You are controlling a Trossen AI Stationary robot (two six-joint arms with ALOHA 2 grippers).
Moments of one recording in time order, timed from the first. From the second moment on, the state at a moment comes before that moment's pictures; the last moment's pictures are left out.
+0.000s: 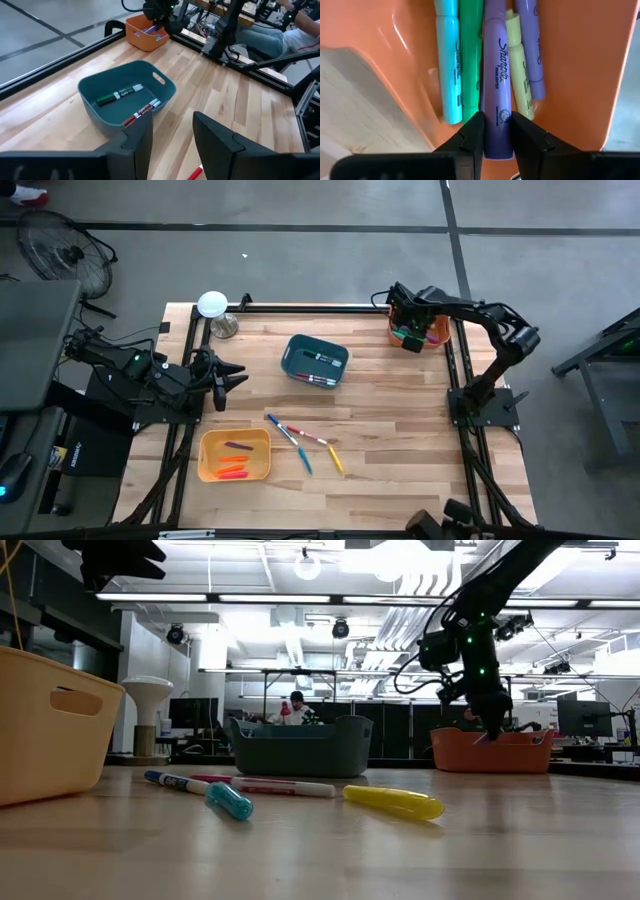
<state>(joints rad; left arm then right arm) -0.42 0.57 0.74 -0.62 -0.71 -0.63 -0.85 1.65 1.08 -0.94 0.39 -0.43</state>
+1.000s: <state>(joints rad) -0.42 0.64 0.74 -0.51 -0.82 -0.64 -0.84 1.45 1.08 -0.91 0.22 -0.18</state>
